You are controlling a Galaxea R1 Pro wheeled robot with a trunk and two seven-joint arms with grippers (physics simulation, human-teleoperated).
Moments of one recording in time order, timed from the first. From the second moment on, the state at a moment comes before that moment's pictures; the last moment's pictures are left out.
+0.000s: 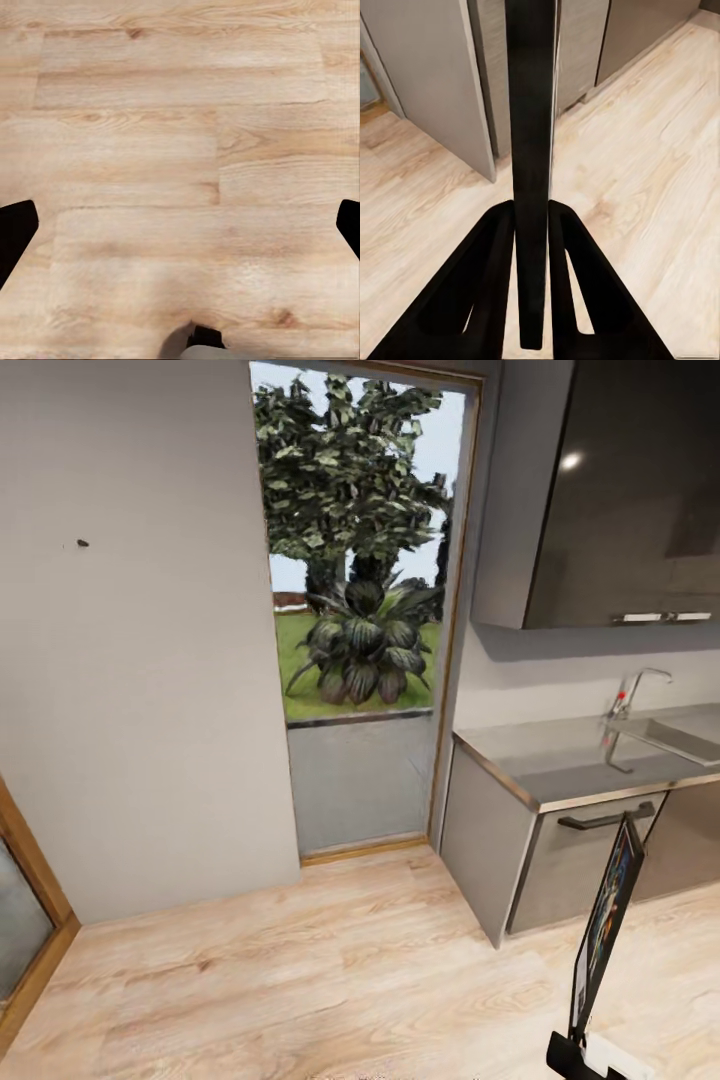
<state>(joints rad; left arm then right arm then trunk) 0.08 0.02 0.24 -0.70 0.00 -0.16 0.00 -0.14 -0.02 -0.17 -0.70 -0.20 -0.34 -0.34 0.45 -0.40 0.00</state>
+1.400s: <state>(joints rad) 0.08 0.02 0.24 -0.70 0.00 -0.16 0.00 -0.14 -0.02 -0.17 -0.70 -0.20 -0.34 -0.34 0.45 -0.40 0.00</state>
